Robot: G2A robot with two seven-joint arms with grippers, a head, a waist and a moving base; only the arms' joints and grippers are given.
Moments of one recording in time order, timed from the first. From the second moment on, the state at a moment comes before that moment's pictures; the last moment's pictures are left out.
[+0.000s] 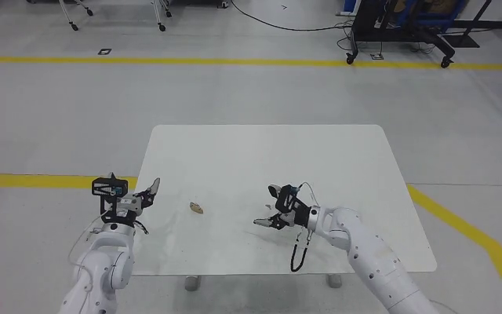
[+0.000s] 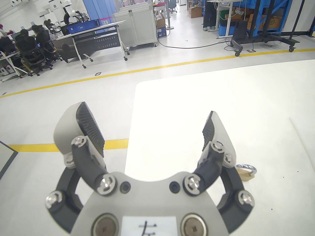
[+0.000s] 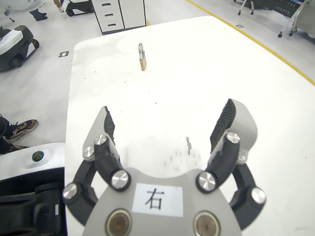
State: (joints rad) left arm 1.73 -1.15 -1.60 -1.80 1.33 0.00 0.00; right arm -1.29 -1.20 1.07 -1.35 -1.27 -0.76 0.00
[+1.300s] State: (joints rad) left arm 1.73 -1.15 -1.60 -1.80 1.33 0.00 0.00; right arm -1.25 -1.17 1.07 -1.29 -1.38 -0.74 0.06
